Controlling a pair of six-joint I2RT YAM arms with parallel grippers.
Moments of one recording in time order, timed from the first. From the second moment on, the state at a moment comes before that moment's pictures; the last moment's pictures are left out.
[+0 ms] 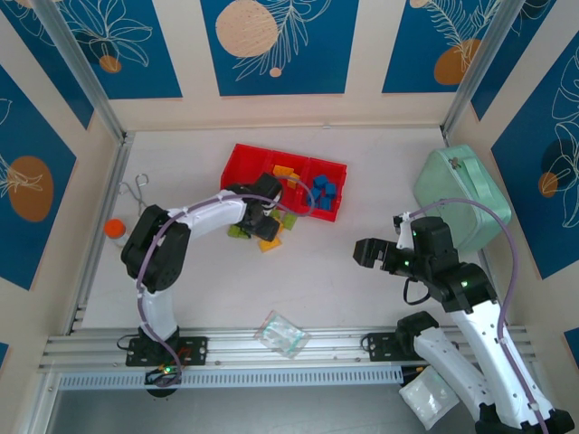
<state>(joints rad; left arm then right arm) -0.65 1.89 1.32 -0.74 -0.12 -0.16 0.33 0.61 0.82 -1.01 -0.23 0.53</state>
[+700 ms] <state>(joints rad) -0.65 1.95 1.40 -0.78 -0.08 -0.14 0.33 0.61 0.82 -1.01 -0.23 0.52</state>
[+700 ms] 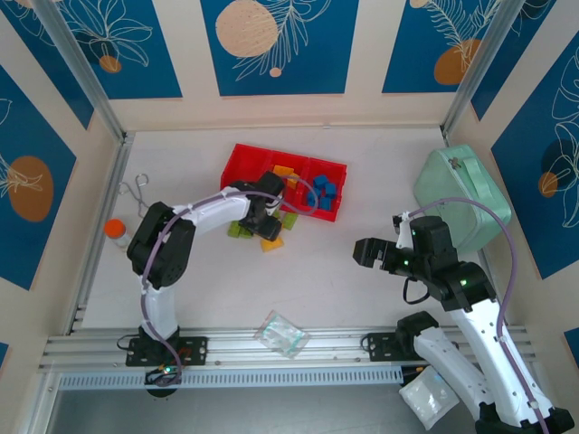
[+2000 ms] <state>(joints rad) -0.64 1.82 1.34 -0.78 -0.12 -0.18 0.33 0.61 0.82 -1.01 -0.23 0.53</state>
